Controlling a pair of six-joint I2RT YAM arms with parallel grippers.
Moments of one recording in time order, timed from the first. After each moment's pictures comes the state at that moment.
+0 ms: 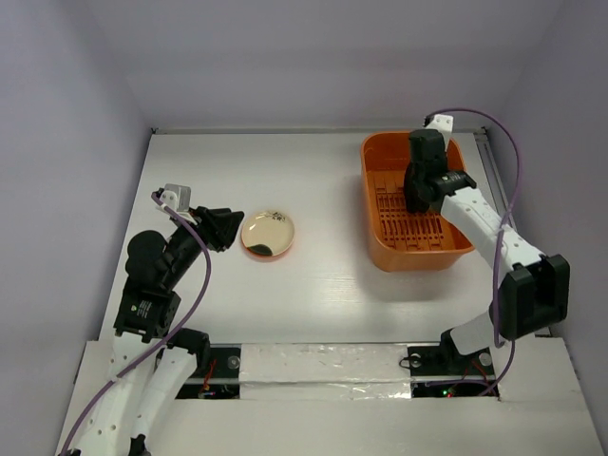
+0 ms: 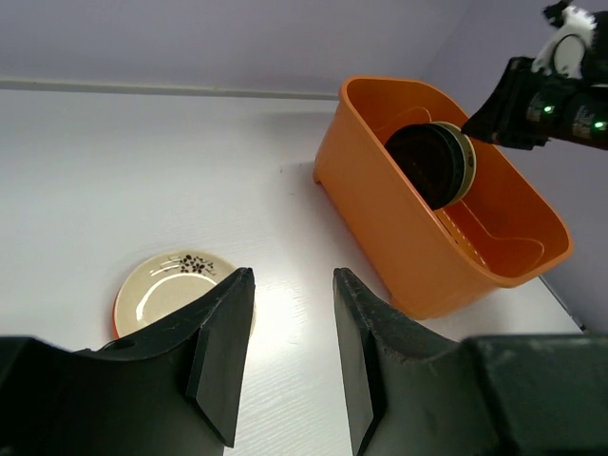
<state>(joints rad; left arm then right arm) -0.24 0.52 0.72 -0.22 0.28 -0.40 0.32 1.45 1.29 -0.38 0.60 0.26</state>
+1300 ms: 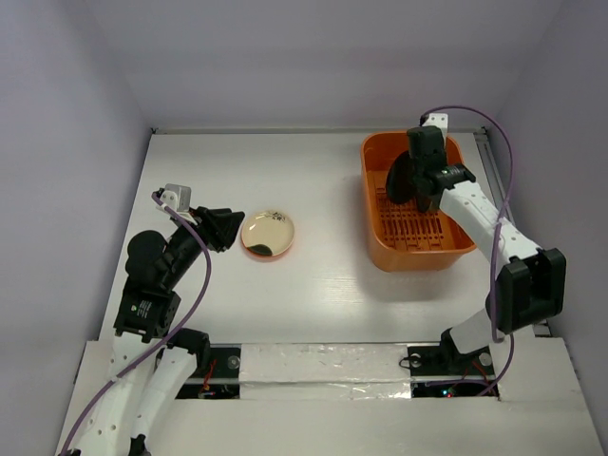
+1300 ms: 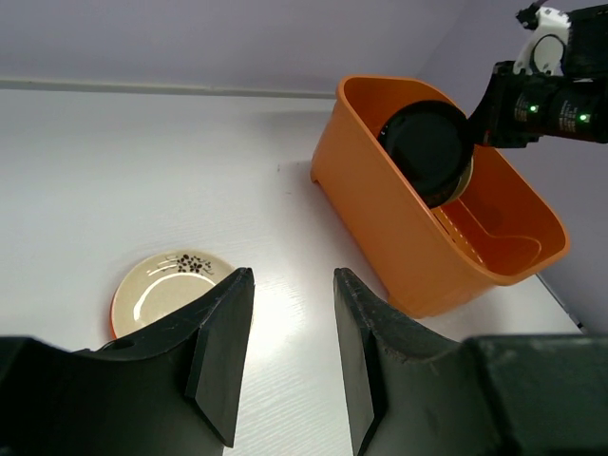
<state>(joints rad) -0.24 0.52 0.72 -0.22 0.29 -0.40 0.30 1.55 1.35 -0.47 0.58 0.18</state>
